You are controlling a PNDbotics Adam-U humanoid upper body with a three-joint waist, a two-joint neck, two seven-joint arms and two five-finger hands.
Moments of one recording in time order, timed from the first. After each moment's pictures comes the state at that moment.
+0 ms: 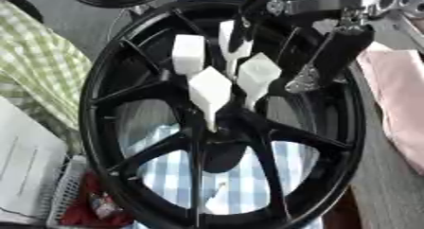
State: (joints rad) left arm -0.06 0.38 0.15 -1.90 0.14 0.12 0.38; right arm -1.04 -0.79 0.49 -1.84 0.31 -0.02 0.84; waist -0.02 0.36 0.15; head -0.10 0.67
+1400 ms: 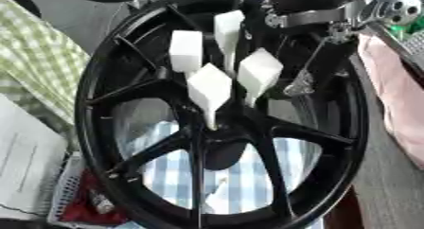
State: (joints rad) left arm -0.07 0.38 0.14 -1.90 0.15 0.12 0.37; right arm -1.00 -0.77 0.49 -1.77 0.35 -0.04 0.85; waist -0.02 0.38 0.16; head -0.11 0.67
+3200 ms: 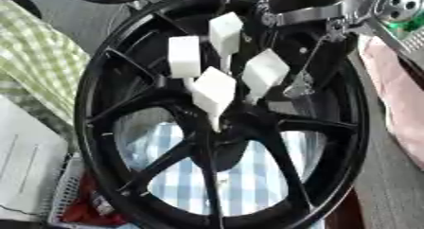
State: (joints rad) left arm -0.08 0.37 0.14 -1.90 0.15 0.12 0.36; right arm -1.03 -0.76 0.48 -1.78 0.31 0.01 0.88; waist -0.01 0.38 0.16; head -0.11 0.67
